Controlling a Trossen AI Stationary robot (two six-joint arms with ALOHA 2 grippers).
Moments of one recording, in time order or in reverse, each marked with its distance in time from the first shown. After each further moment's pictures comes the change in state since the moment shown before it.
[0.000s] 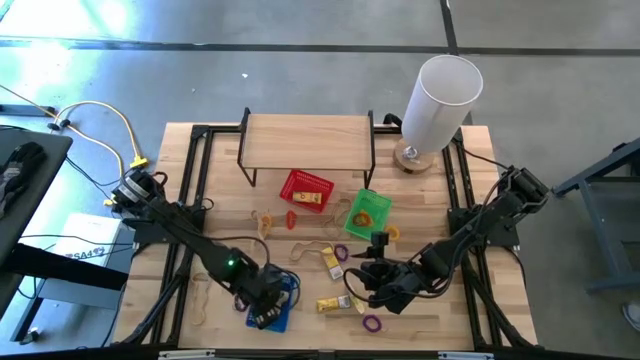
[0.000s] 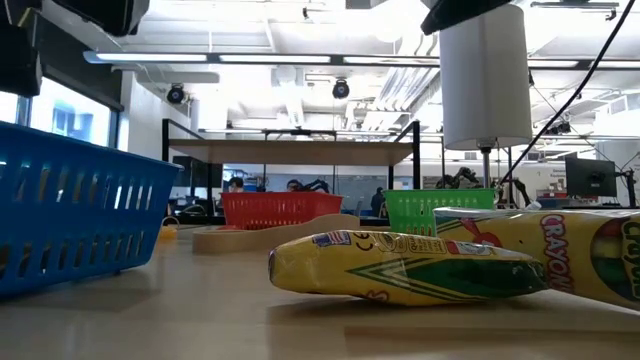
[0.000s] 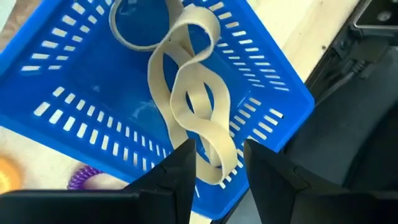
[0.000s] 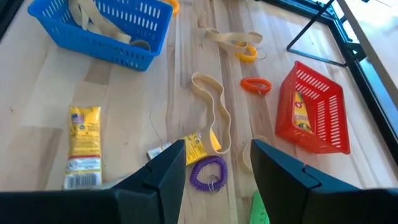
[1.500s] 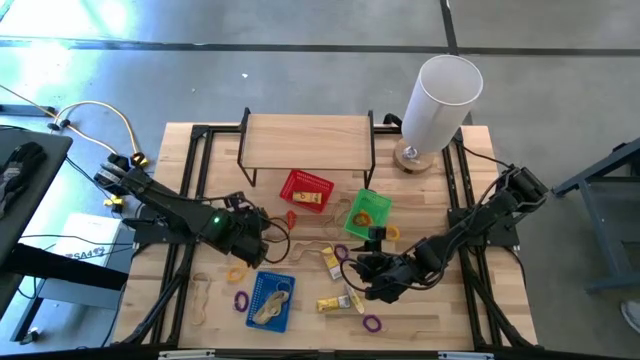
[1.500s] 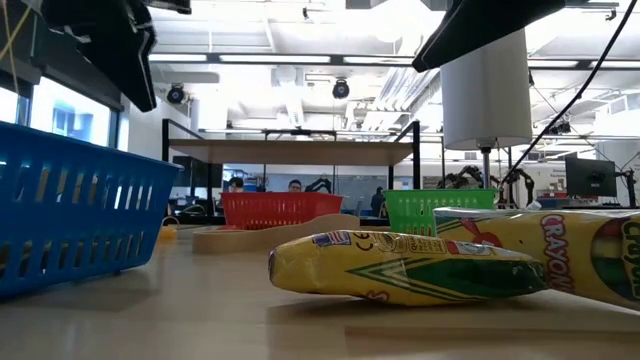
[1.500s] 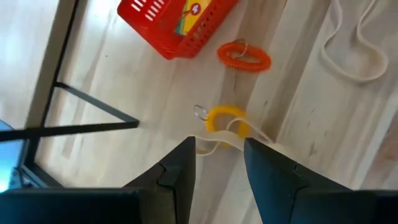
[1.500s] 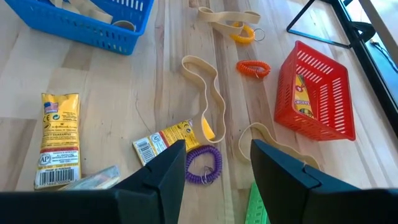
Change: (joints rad) left arm 0.199 -0.233 0.002 -0.600 -0.714 0.535; right arm -0.060 0.000 -0.056 0.036 -0.047 0.000
